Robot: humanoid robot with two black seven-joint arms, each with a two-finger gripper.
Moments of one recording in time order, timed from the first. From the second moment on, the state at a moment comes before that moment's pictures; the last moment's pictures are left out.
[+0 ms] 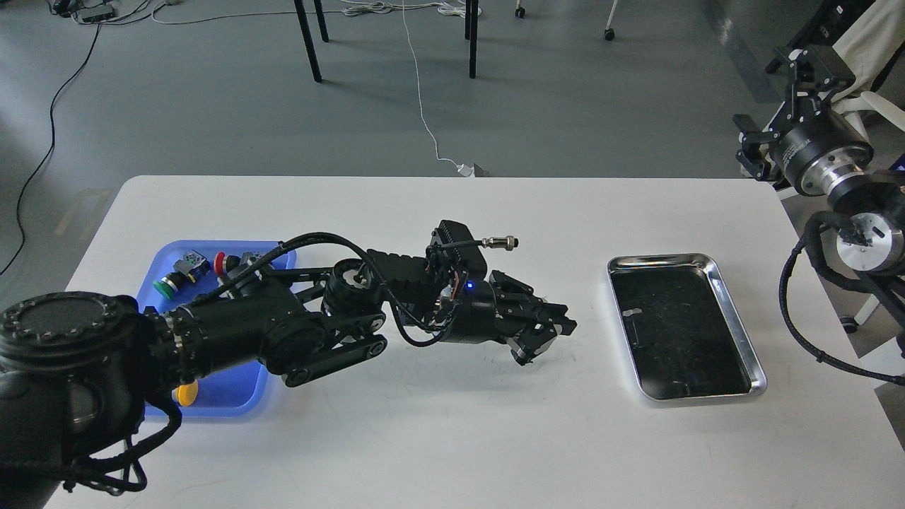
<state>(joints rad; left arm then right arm) -1.01 0.01 -0.04 -0.89 1.78 -0.03 -0.49 0.72 -0.65 0.74 1.05 -0.22 -0.05 0.16</state>
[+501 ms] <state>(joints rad) -0.99 -0.04 -0.04 -0.77 1.78 -0.03 -0.49 0.71 -0.66 0.72 1.04 -0.22 -0.05 0.16</state>
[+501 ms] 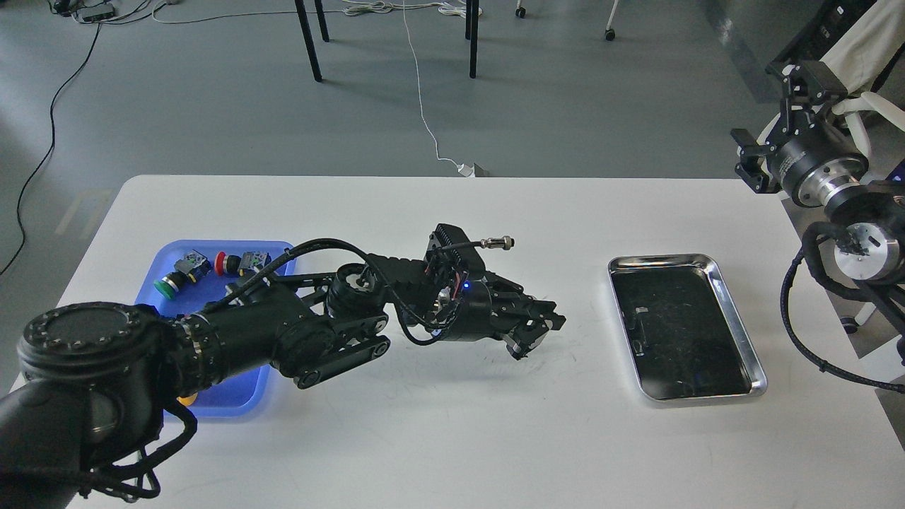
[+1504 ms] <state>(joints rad) -0.93 -0.04 -0.05 -0.76 1.76 -0.03 -0.49 0.72 -0.66 0.69 1.04 -0.23 -0.05 0.16</state>
